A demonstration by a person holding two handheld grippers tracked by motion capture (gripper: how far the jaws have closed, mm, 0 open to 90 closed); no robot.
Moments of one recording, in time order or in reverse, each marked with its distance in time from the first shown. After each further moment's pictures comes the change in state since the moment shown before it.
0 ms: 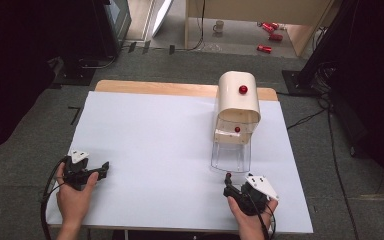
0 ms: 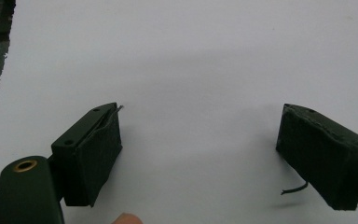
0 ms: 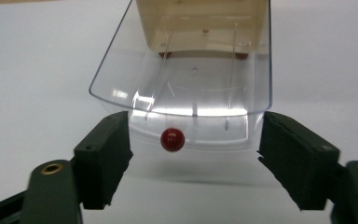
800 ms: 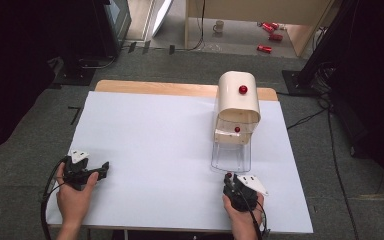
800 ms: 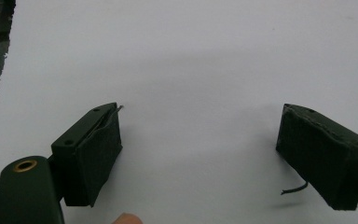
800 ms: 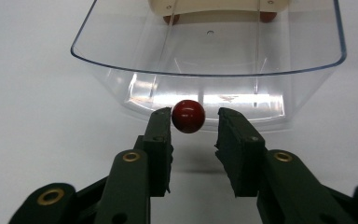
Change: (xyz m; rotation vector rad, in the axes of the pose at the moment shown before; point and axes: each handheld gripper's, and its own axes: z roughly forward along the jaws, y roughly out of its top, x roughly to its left) left arm 0.000 0.000 0.000 0.000 0.000 0.000; right arm 0.003 -0.017 0.031 0.057 0.019 0.017
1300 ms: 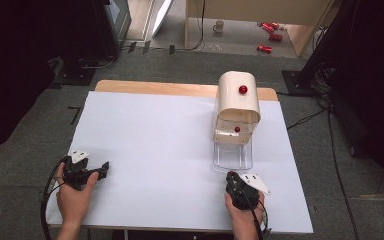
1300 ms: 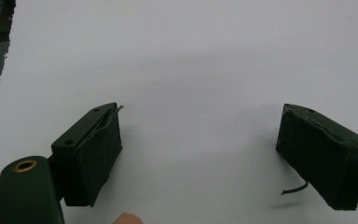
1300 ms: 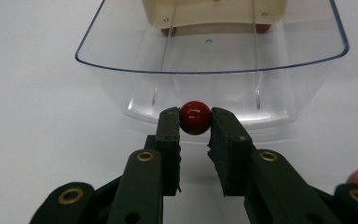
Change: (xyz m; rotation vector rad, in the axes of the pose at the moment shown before) left arm 0.000 0.000 0.000 0.000 0.000 0.000; right arm -0.003 0.006 -0.002 -0.026 0.004 0.012
